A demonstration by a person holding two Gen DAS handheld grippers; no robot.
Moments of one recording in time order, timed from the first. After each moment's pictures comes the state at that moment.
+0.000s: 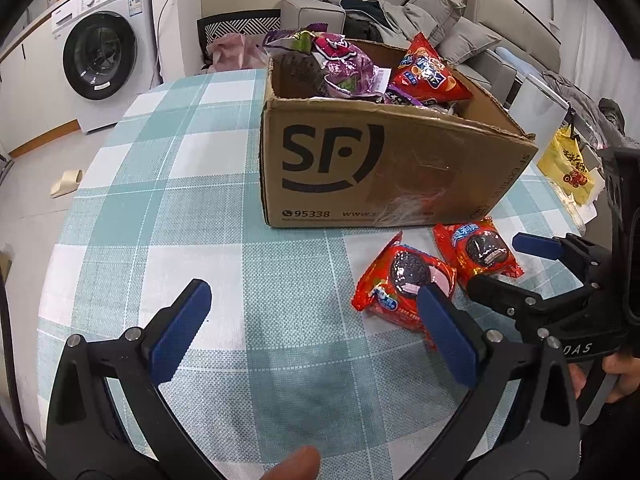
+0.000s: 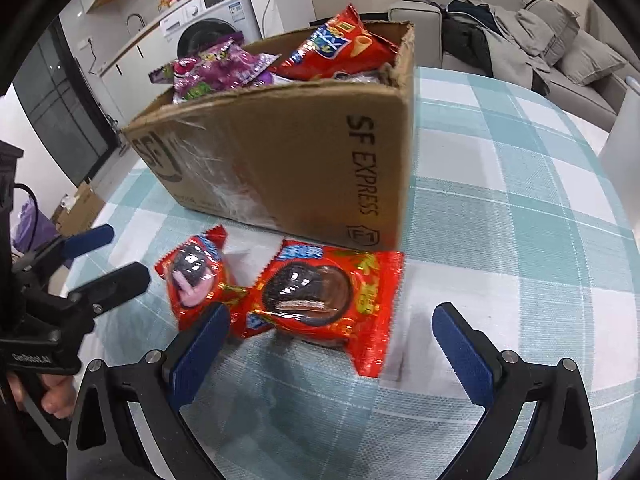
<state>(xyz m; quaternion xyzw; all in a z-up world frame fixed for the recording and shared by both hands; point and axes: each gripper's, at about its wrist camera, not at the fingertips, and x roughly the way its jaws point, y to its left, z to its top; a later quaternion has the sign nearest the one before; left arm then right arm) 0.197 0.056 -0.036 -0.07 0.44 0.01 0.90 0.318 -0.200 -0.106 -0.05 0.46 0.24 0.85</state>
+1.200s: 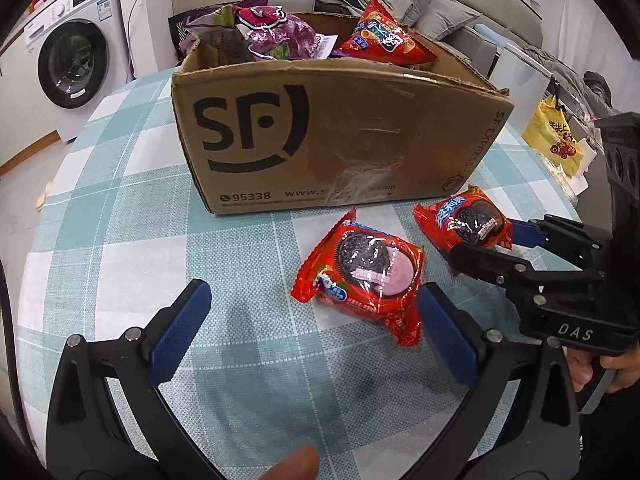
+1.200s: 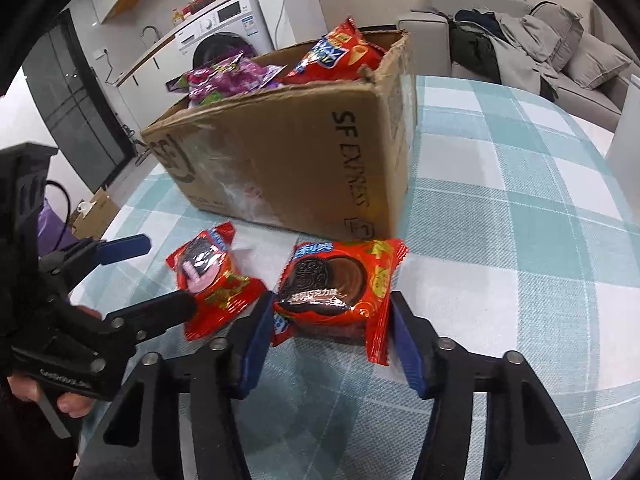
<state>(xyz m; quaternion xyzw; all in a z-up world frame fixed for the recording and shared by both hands) 0.207 0.025 -0.055 -0.04 0.46 -0.03 0.89 0.306 -0.216 -0.110 -0.03 0.44 0.28 0.85</state>
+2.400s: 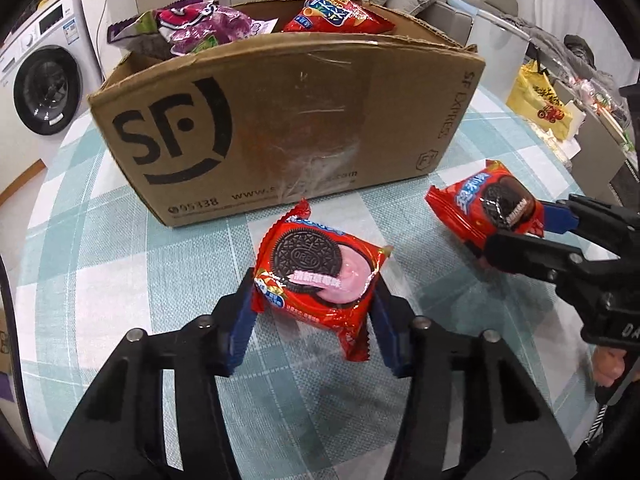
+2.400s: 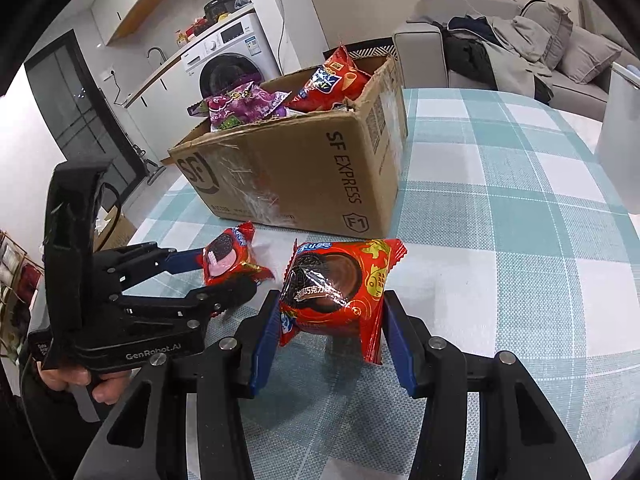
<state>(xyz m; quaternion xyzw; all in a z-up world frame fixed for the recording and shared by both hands) 0.233 -0.020 -0.068 0.01 0.47 -0.07 0.88 0.282 -0.242 -0.093 0.01 0.42 0.29 0.86</state>
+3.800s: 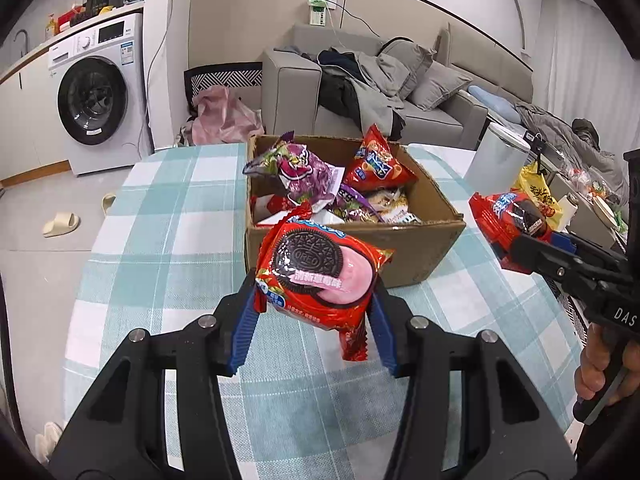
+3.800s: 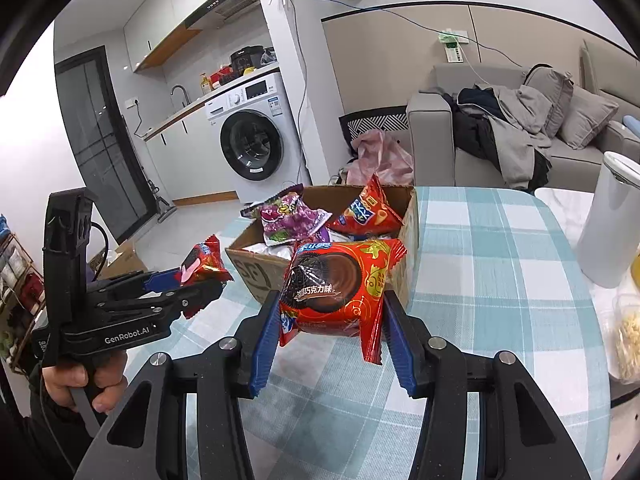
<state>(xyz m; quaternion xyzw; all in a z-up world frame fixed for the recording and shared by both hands) 0.179 0.052 0.042 -0.07 0.35 -0.03 0.93 0.261 -0.241 0.010 0.01 0.31 0.30 0.90</state>
